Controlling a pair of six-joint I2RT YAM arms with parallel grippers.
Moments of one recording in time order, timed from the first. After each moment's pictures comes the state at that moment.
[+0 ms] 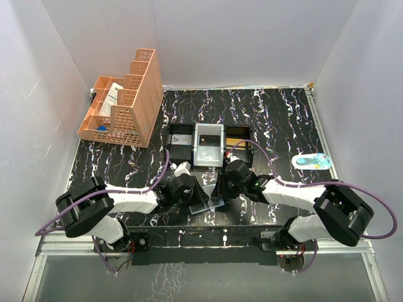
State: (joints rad) left arm -1.04 1.45 0.48 0.23 -0.13 -1.19; right arm 0.82 1.32 0.52 -0.03 -0.11 0.79
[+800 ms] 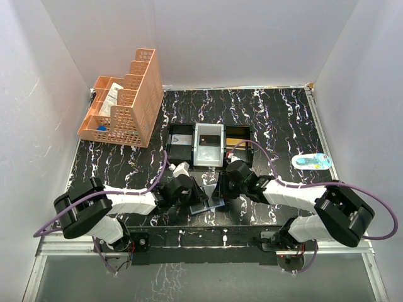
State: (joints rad) left arm -1.04 1.43 0.45 0.27 -0.12 -1.21; right arm 0.81 1.31 0.51 -0.02 -0.12 0.79
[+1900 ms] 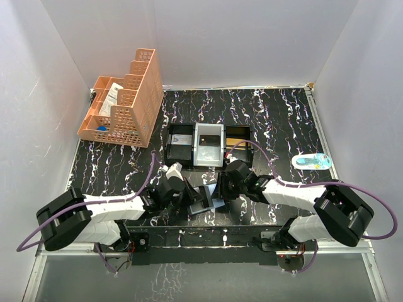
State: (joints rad) left arm -1.04 1.25 0.38 0.22 -0.13 -1.24; right arm 0.81 1.32 0.51 -0.02 -0.14 0.79
